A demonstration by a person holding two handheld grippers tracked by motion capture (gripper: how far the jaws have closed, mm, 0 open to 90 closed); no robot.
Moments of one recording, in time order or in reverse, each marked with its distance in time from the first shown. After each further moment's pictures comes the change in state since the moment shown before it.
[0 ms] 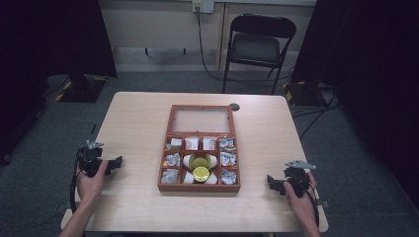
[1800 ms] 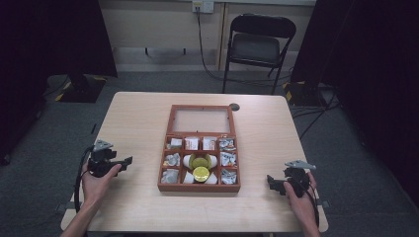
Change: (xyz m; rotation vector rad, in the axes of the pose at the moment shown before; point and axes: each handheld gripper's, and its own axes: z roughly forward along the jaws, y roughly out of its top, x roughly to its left) left arm -0.041 0.014 -0.035 -0.059 -0.241 0.122; right arm 0.000 0.000 0.000 0.000 0.000 0.000
